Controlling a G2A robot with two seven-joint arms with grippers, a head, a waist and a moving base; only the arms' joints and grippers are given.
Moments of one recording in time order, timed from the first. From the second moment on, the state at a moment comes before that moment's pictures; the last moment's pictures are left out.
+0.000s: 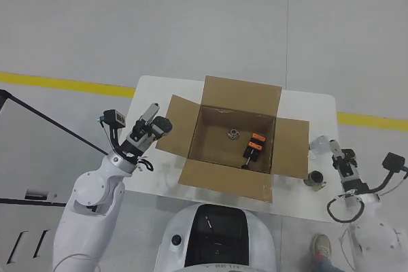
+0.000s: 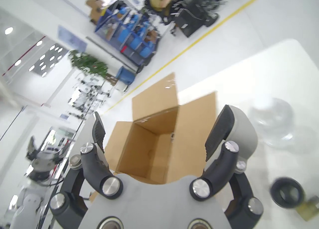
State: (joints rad) left arm 1.69 -1.23 -1.58 -2.00 -0.32 -0.09 -0.47; right arm -1.91 -1.23 1.81 -1.83 -0.23 -0.18 0.19
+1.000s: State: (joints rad) left arm 1.69 -1.23 -1.58 -2.00 -0.32 -0.09 -0.47; right arm -1.85 -1.23 1.66 -1.71 -0.02 -0.09 0.44
